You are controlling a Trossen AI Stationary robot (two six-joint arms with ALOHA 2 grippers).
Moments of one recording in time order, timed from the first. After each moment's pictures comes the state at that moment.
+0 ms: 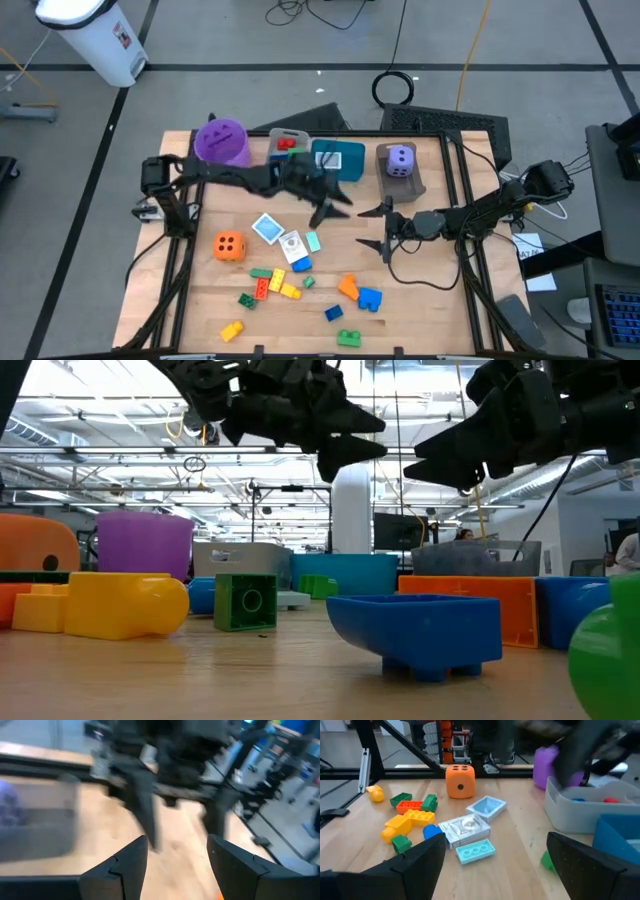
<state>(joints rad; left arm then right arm) 0.16 1.76 1.11 0.32 0.52 -0.09 0.25 1.31 0.33 0.84 0.34 0.05</state>
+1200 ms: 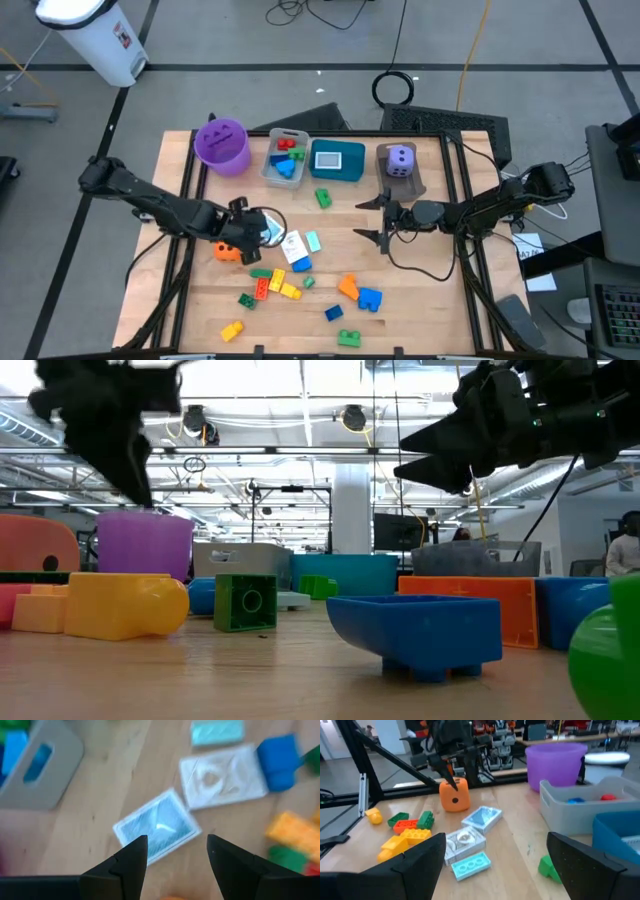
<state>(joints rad) -0.34 1.24 0.81 -0.77 -0.35 -0.54 0.14 1.31 0.33 0.88 0.23 0.14</state>
